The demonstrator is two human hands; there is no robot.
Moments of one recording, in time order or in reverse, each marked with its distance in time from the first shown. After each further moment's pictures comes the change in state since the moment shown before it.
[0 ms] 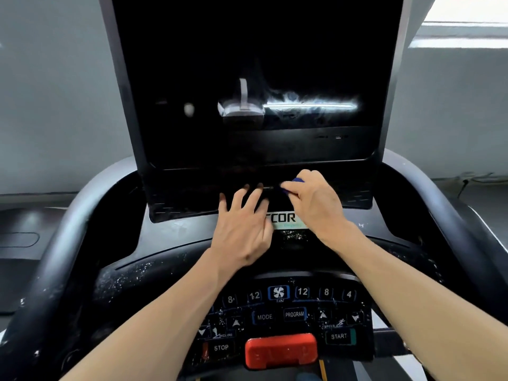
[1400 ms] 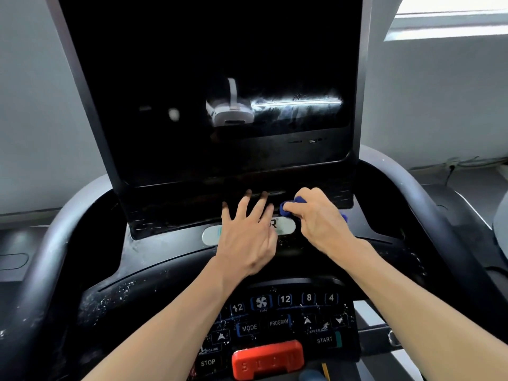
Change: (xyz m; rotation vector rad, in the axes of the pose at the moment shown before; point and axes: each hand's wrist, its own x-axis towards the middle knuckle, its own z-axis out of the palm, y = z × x) left_hand 0.017 0.038 0.001 0.068 -0.116 0.073; right_hand -0.032 0.045 -0.017 0.140 -0.212 0.015
